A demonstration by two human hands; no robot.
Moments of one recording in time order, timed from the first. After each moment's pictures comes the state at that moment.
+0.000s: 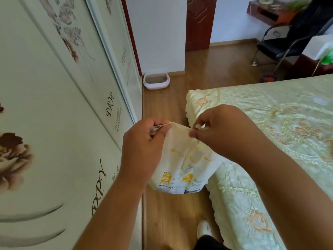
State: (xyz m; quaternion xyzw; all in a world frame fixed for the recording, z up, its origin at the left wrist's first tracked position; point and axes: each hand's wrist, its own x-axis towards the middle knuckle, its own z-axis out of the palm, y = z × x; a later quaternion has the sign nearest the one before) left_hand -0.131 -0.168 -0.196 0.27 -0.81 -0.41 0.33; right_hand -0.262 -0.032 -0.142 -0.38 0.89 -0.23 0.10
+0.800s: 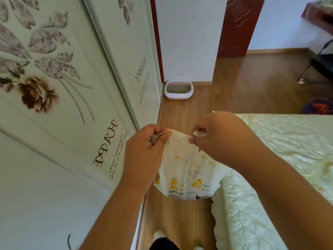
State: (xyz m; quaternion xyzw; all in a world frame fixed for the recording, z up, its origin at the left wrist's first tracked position) left_hand -0.380 -0.339 -0.210 0.37 -0.76 -0.41 0.34; right_hand -0.533 -0.237 -0.146 -0.48 0.85 -0.14 0.15
